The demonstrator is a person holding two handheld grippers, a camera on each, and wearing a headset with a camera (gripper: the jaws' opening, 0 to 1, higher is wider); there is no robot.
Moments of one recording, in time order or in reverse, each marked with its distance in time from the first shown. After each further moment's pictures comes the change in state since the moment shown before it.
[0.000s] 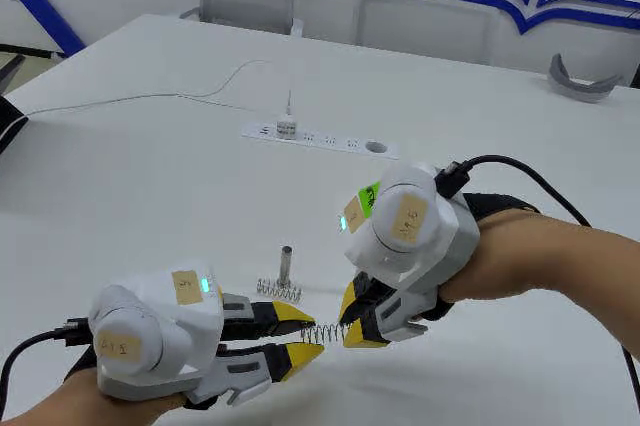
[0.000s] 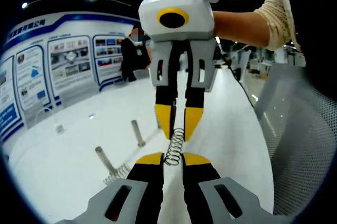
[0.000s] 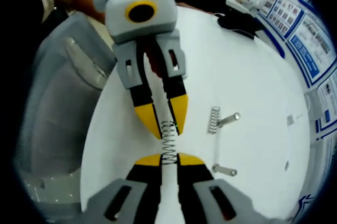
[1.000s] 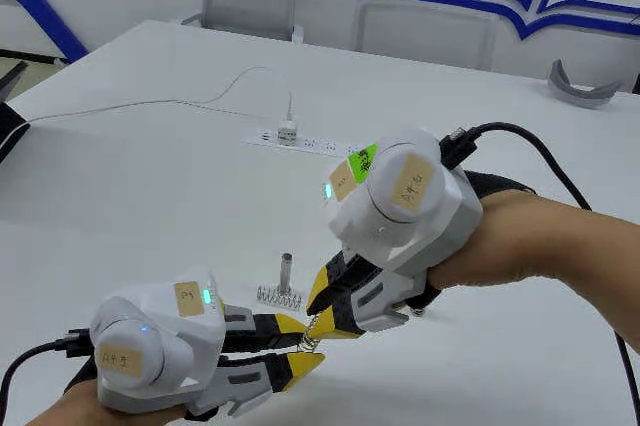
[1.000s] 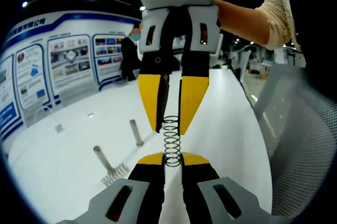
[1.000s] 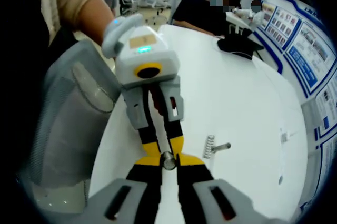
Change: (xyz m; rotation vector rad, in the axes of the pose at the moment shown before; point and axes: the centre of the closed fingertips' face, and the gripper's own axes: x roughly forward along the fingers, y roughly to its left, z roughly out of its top) left arm 0.000 -0.002 0.001 -0.013 -0.001 -0.003; right arm -0.023 0.001 0.051 -0.016 -0.129 -0.009
